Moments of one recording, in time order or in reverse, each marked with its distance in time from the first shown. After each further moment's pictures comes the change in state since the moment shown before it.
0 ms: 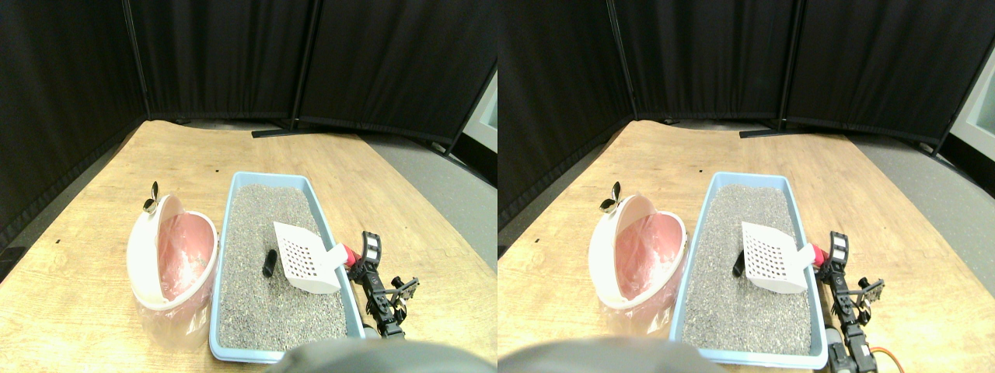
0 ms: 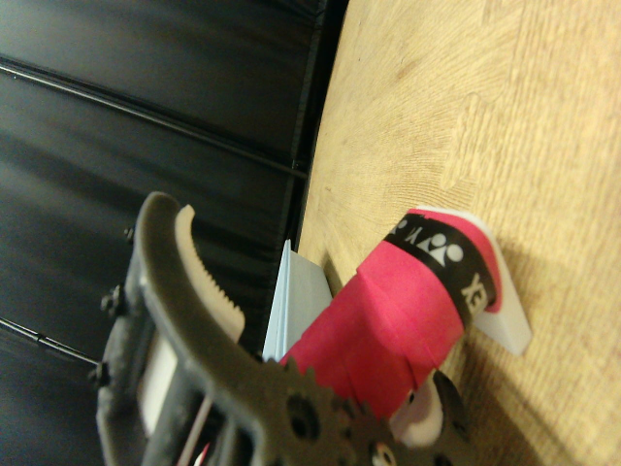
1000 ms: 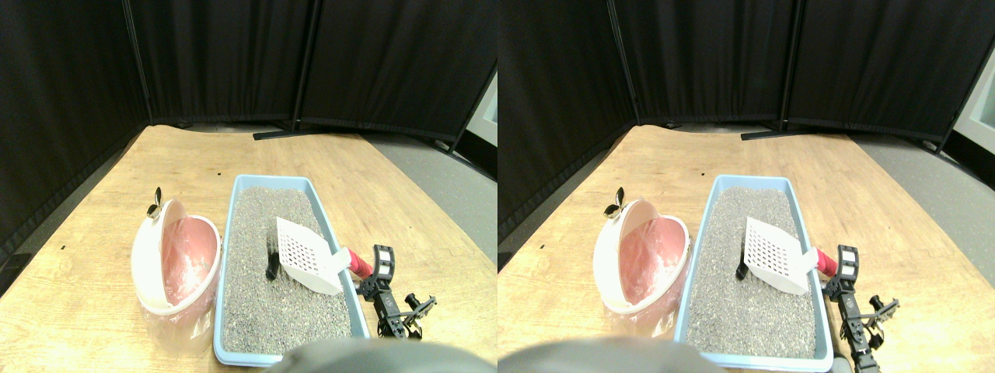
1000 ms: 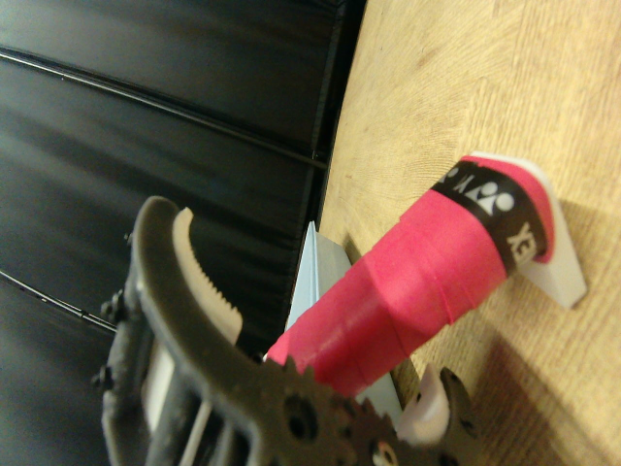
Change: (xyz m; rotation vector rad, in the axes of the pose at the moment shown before) right arm -0.029 0.010 0.011 -0.024 -0.070 0.066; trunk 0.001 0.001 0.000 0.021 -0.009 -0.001
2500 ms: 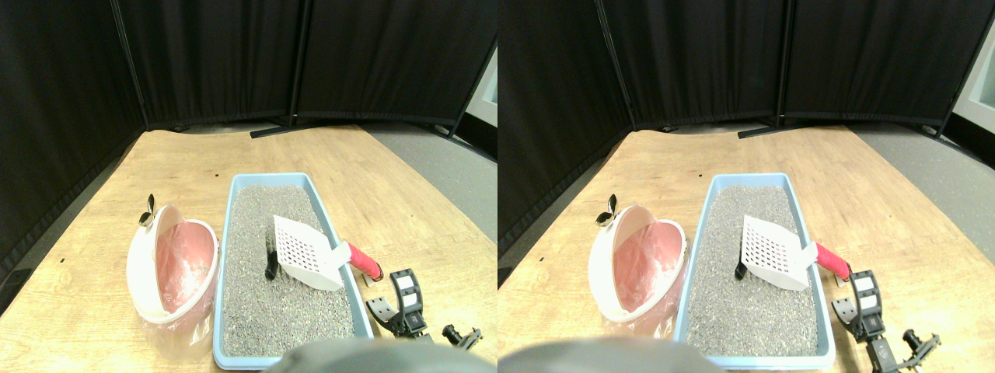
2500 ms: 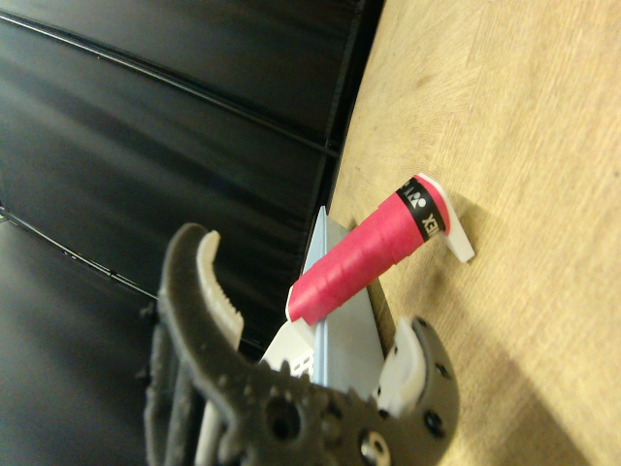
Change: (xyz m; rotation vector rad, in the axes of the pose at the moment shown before) right arm -0.054 -0.006 0.014 -0.169 -0.039 0.086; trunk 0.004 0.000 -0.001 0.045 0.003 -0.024
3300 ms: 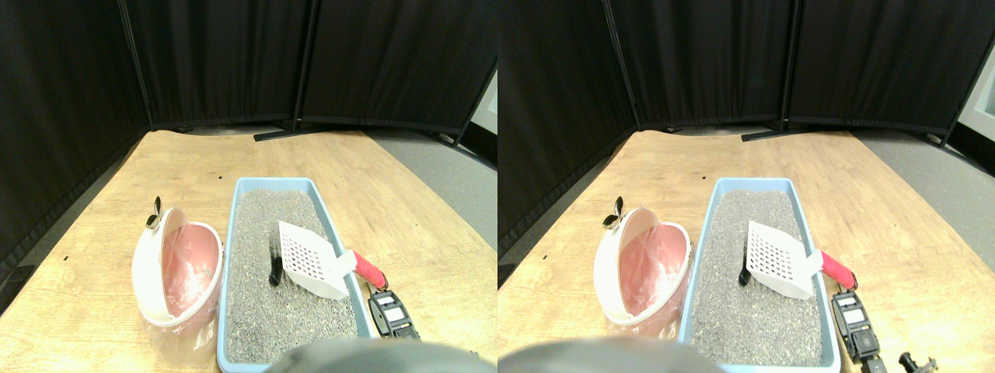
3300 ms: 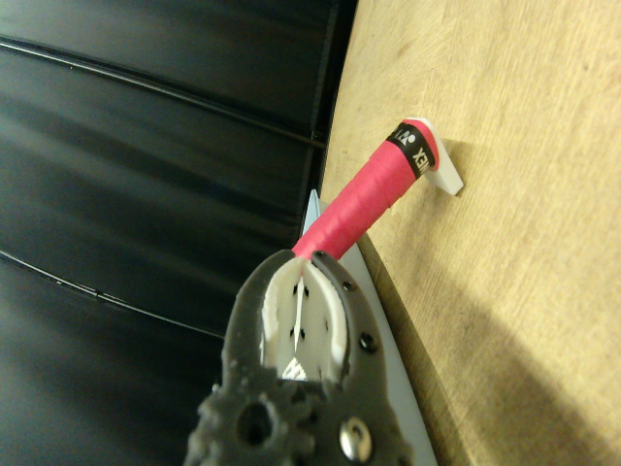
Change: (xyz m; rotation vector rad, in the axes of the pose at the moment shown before) right arm -0.007 0.020 -0.002 -0.182 0.069 -0.019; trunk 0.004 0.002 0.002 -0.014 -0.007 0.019
